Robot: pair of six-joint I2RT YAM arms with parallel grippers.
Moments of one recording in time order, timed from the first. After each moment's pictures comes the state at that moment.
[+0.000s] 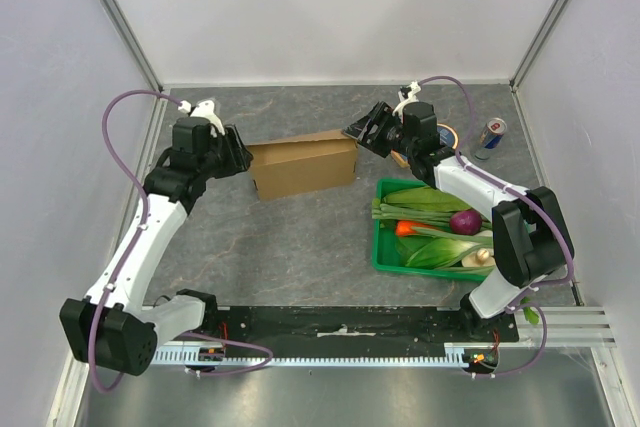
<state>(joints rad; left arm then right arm) -0.21 1.12 1.05 -0.53 0.03 -0.37 0.40 1.63 1.07 0.22 -0.29 0.89</state>
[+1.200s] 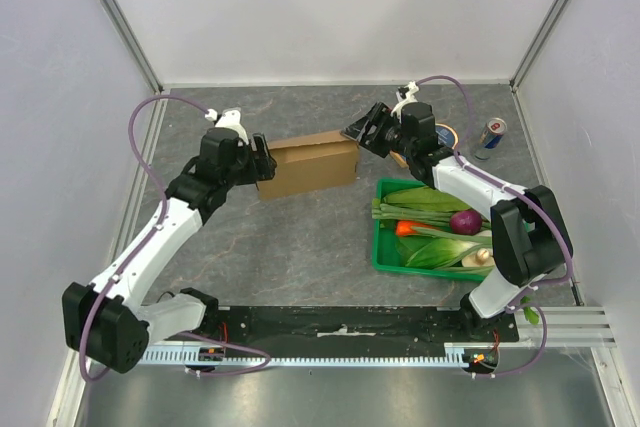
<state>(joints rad) -0.38 1.15 0.94 -0.35 -0.14 -0.40 0.40 1.64 1.07 0.22 -0.29 0.88</state>
